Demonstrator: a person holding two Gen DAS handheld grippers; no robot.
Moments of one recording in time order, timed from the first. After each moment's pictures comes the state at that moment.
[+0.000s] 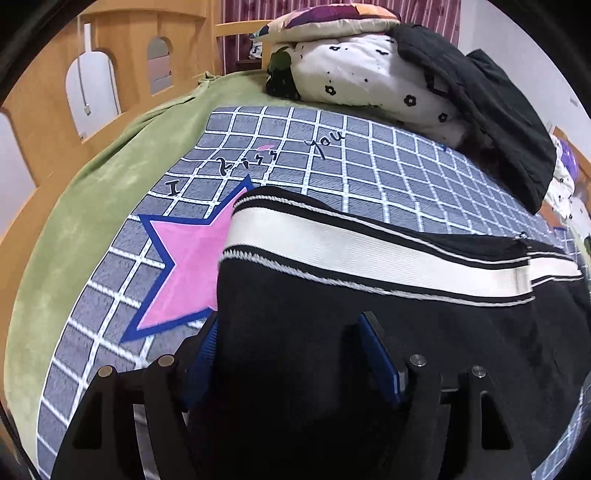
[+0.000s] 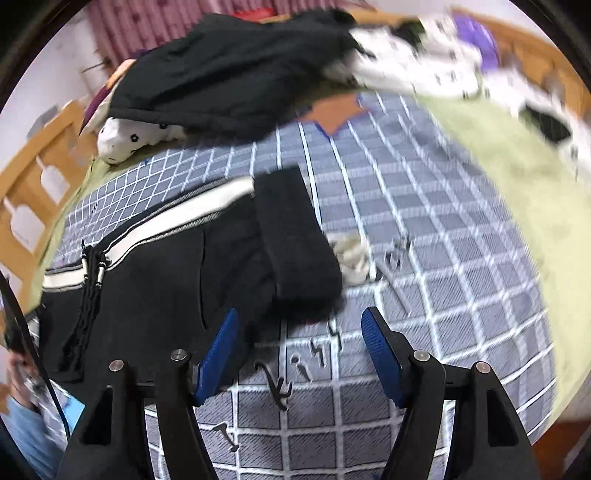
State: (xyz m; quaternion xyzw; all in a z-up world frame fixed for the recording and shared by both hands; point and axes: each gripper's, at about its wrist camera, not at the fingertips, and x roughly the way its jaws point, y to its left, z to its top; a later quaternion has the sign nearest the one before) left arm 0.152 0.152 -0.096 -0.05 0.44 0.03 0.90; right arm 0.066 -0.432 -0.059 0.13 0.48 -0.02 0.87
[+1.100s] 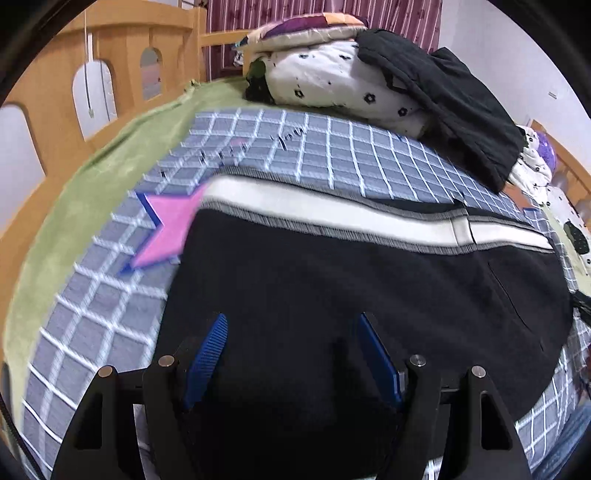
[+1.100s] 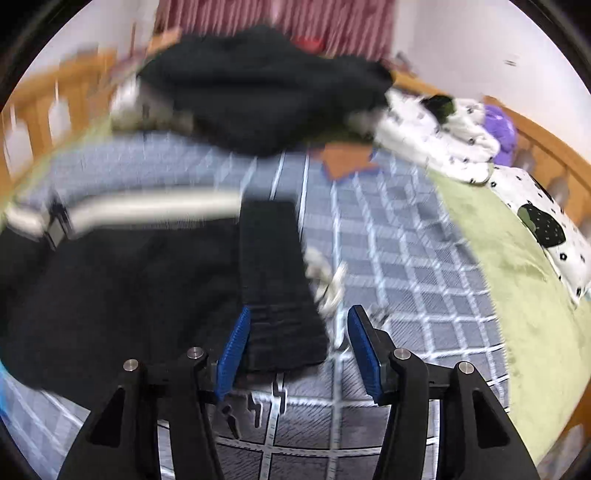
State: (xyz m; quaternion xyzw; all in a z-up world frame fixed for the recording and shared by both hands) left arm 0.084 0.117 -0.091 -0.05 0.44 -0.01 0.90; right arm 0.072 -0.404 -0.086 -0.08 0.42 -0.03 0.90
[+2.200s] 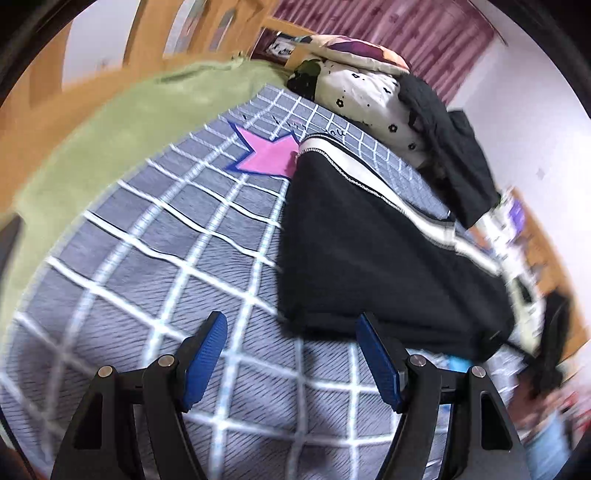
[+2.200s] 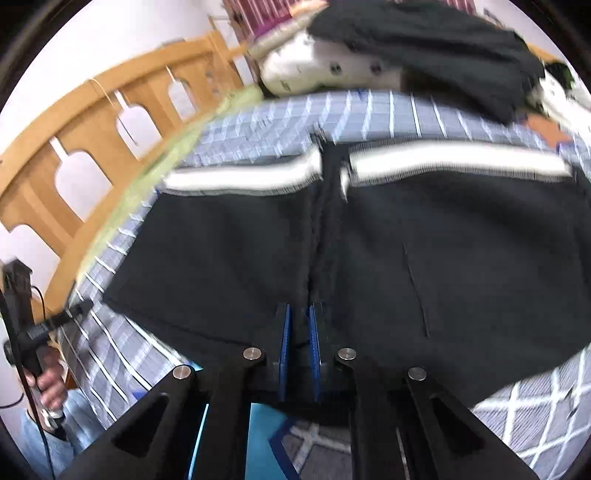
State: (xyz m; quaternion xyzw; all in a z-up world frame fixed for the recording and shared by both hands) left arm -0.011 0.241 -0.113 -0.24 0.42 -0.06 0.87; right arm 0.021 -0.136 -0.091 0.06 0.47 0.18 0.86
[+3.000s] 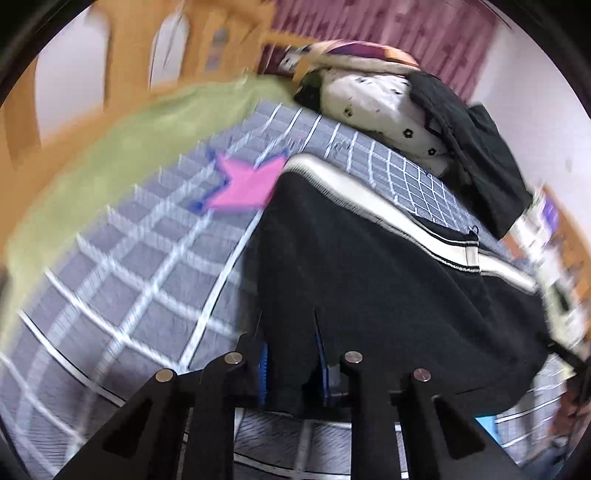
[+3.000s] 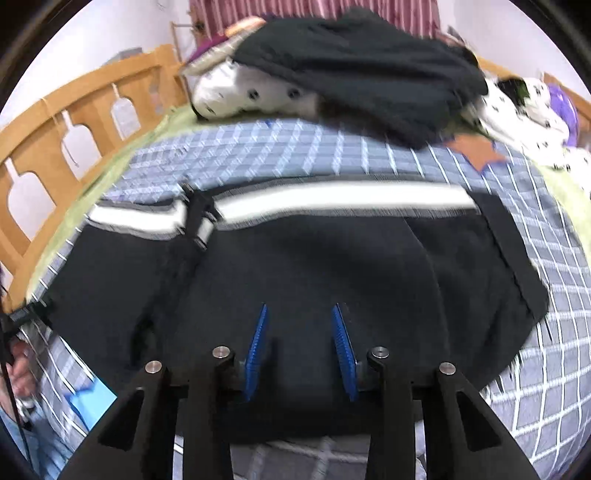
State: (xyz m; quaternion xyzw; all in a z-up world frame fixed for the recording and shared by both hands) left arm 0.034 0.168 -0.081 -0.13 0.39 0.04 0.91; right arm 0.062 -0.245 -0.061 0.01 0.45 0.09 0.89
